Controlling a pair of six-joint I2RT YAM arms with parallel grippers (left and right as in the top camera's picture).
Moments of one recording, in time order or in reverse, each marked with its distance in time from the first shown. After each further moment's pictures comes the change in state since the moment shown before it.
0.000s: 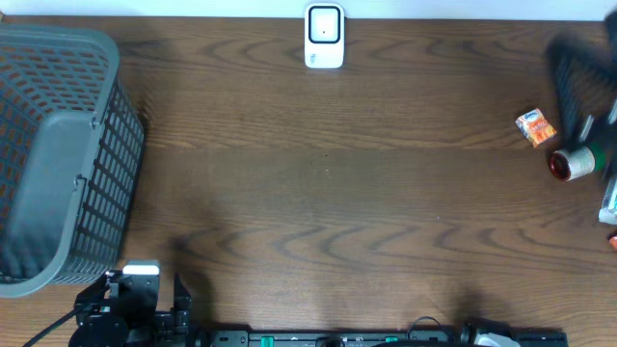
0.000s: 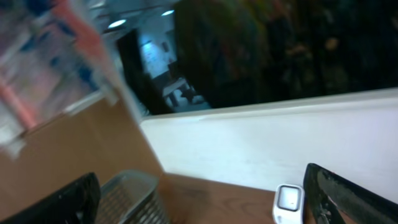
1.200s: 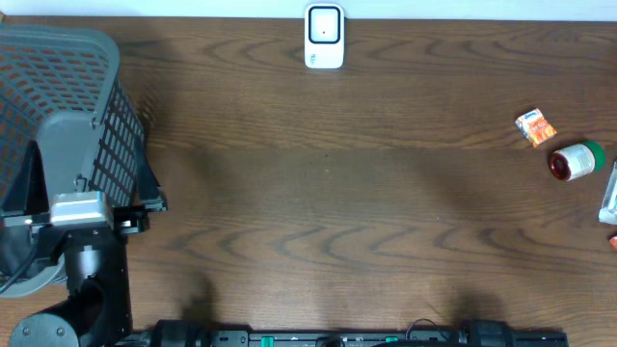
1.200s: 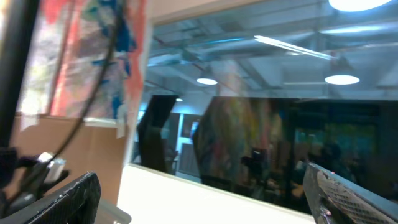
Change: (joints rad) left arm -0.022 0.259 -0.006 1.175 0.045 0.059; right arm 0.155 -0.703 -0.563 0.351 0.247 -0.208
